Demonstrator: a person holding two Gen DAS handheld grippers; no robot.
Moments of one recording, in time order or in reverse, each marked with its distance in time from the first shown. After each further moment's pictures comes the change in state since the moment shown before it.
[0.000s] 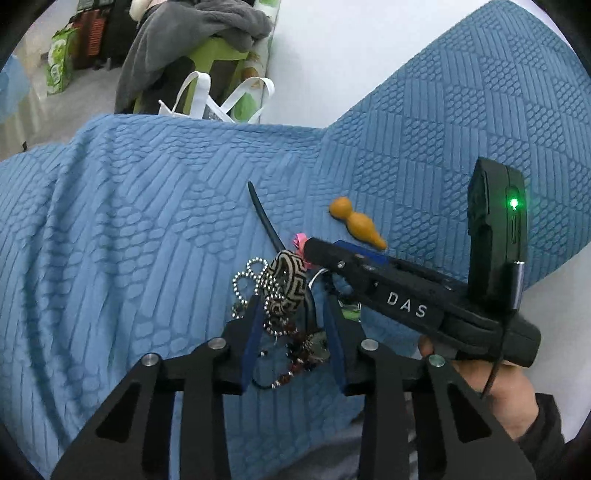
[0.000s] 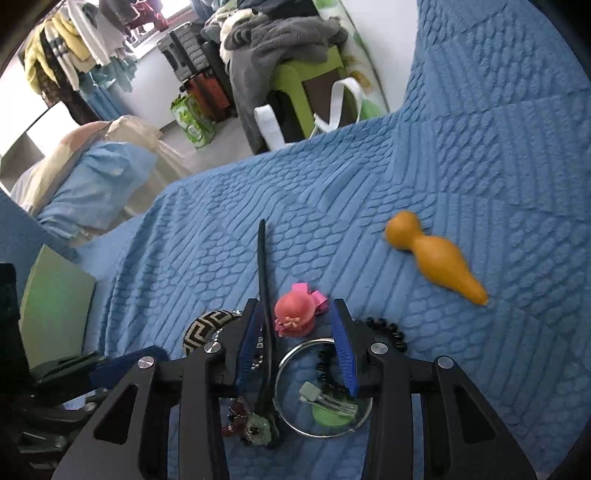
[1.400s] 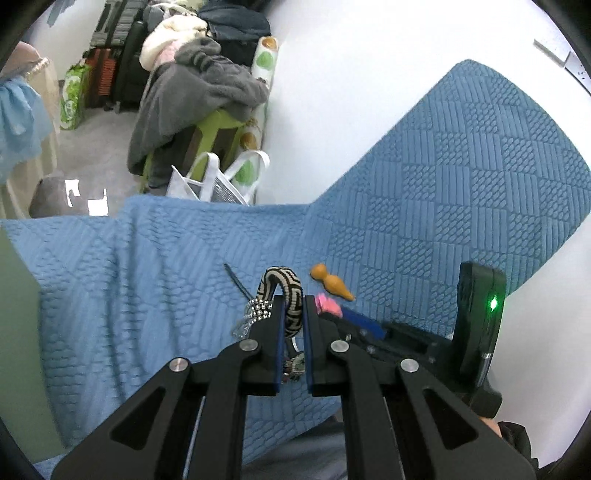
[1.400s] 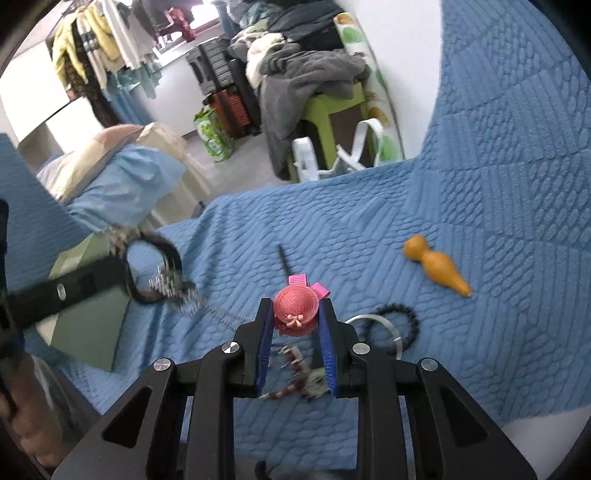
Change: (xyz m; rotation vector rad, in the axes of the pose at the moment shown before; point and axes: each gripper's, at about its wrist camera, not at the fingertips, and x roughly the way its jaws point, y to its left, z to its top) left arm -0.108 -0.006 0.024 0.001 -0.197 -0.006; right arm -0.065 0.056 -0.015 -0.084 -0.091 -0.001
